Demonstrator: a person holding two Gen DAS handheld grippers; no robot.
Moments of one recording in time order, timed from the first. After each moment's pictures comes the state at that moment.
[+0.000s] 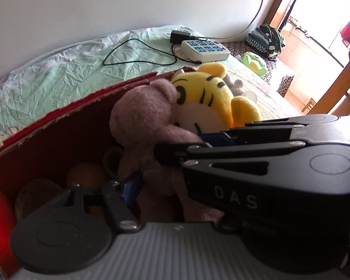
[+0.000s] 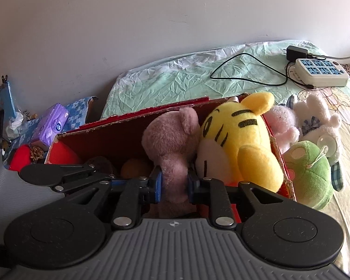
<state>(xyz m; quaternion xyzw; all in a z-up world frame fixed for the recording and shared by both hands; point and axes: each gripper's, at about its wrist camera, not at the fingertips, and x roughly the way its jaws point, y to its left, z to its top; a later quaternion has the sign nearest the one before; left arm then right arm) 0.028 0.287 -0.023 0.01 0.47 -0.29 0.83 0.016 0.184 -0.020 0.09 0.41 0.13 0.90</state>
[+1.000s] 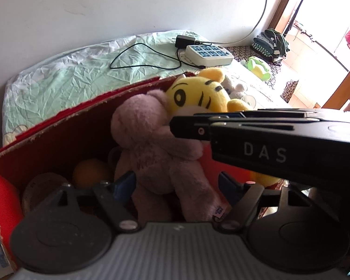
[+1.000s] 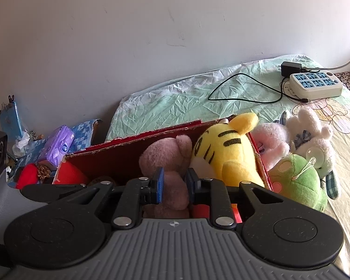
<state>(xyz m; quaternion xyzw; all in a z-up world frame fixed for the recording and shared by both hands) 0.011 0.289 -0.007 0.01 0.45 -0.27 0.85 0.005 0.165 -0.007 0.11 0.36 0.13 0.92</state>
